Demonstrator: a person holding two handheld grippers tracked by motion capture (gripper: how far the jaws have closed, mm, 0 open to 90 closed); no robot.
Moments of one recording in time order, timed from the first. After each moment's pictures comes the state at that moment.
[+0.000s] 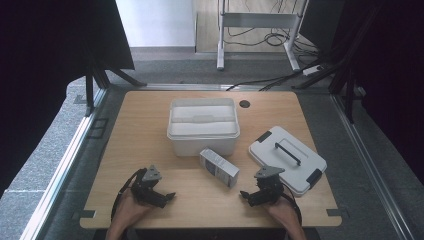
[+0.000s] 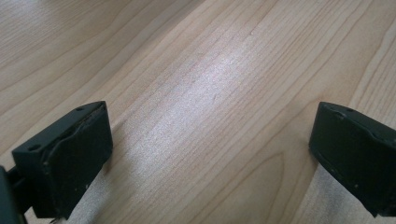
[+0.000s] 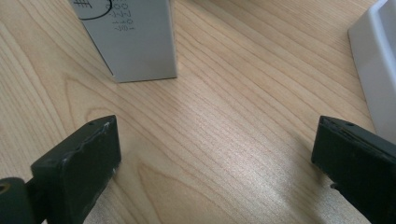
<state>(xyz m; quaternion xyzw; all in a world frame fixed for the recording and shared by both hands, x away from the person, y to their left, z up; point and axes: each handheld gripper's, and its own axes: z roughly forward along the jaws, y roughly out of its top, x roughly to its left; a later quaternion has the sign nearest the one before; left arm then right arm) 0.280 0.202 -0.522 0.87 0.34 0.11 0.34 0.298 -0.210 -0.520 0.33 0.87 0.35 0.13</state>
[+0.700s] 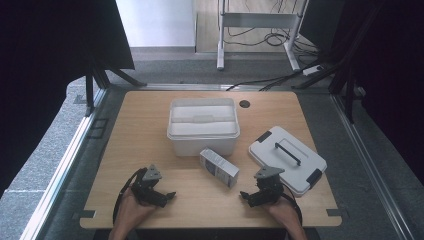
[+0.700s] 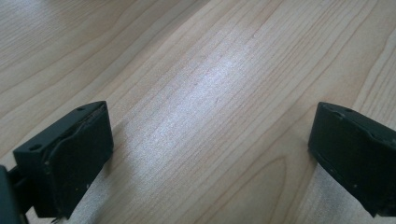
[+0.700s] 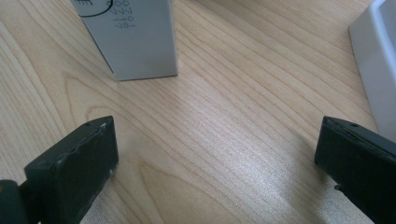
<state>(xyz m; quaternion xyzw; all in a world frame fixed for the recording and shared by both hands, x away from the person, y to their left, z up) 0.282 0.201 -0.522 0.87 0.35 0.11 0.34 0.296 -0.210 -0.520 0.33 0.87 0.35 0.13</state>
